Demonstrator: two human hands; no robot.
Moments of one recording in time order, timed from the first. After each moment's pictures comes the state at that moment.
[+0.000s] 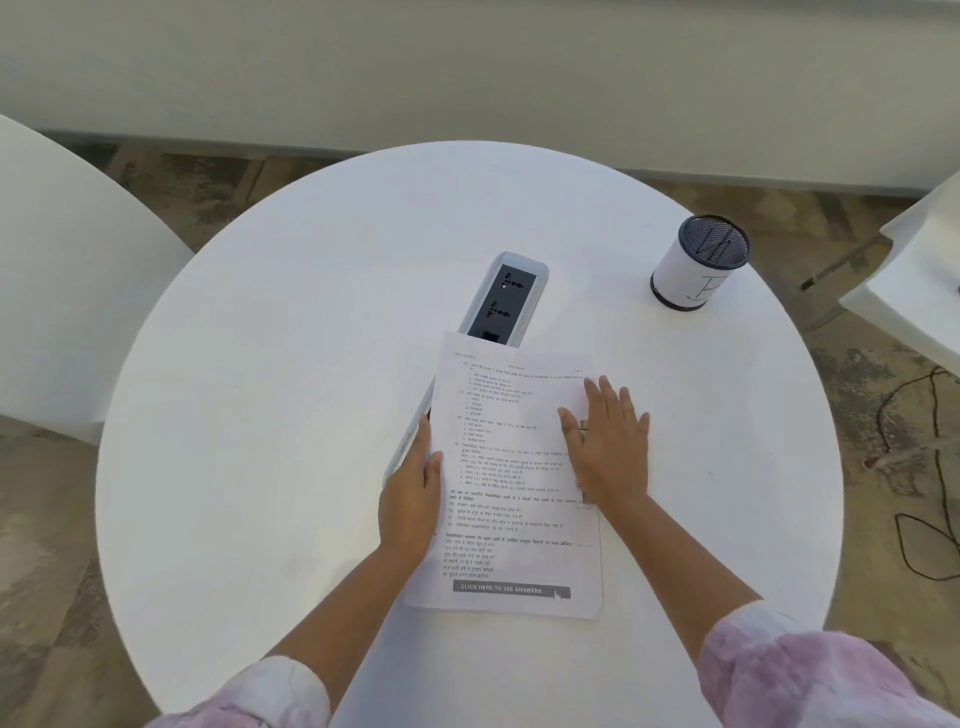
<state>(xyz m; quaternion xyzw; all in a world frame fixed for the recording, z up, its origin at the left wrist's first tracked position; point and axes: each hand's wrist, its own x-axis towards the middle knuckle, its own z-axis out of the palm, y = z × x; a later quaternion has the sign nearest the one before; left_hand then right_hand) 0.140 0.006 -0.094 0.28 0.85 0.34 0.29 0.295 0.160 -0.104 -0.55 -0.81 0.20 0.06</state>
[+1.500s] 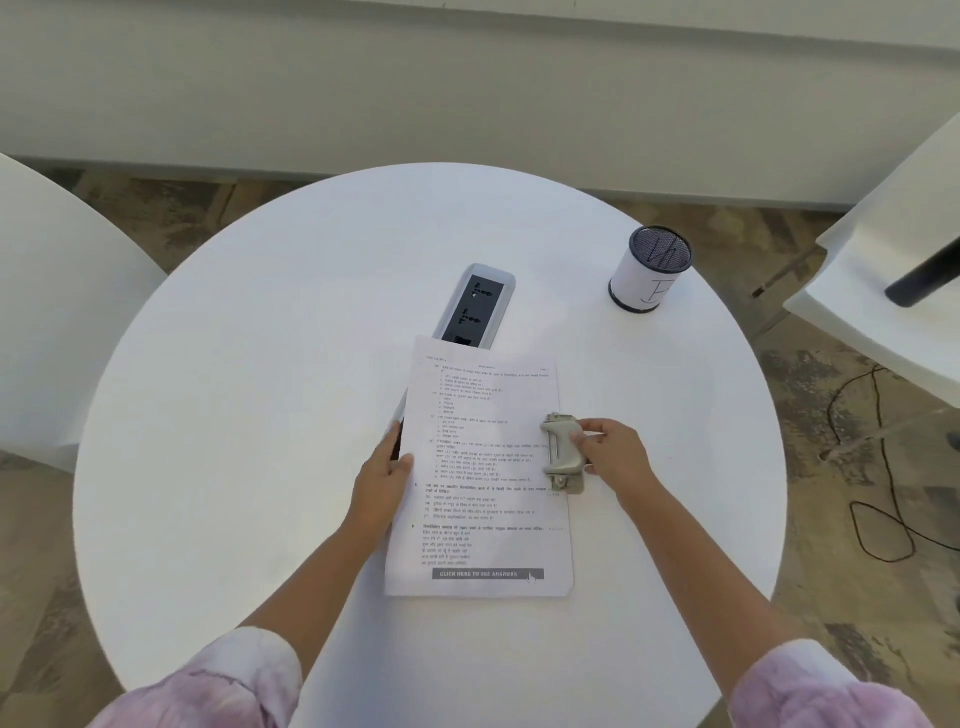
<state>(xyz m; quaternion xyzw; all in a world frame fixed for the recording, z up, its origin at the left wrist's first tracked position) 0.122 0.000 -0.078 0.21 0.75 0.45 0.44 0.334 0.164 -0.073 -0.64 -0.57 0.50 0.12</state>
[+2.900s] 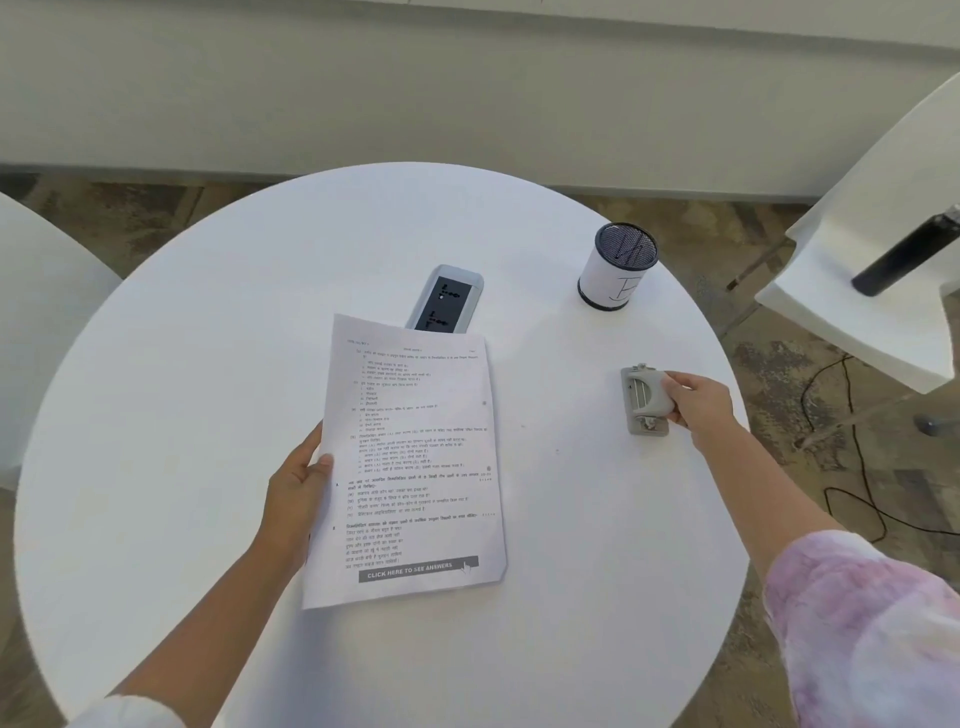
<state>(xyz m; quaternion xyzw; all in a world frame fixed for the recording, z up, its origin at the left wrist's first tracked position) 0.092 -0.018 -0.080 0.13 0.69 0.56 0.43 0.427 0.284 -0.081 -0.69 -0.46 0.49 0.27</state>
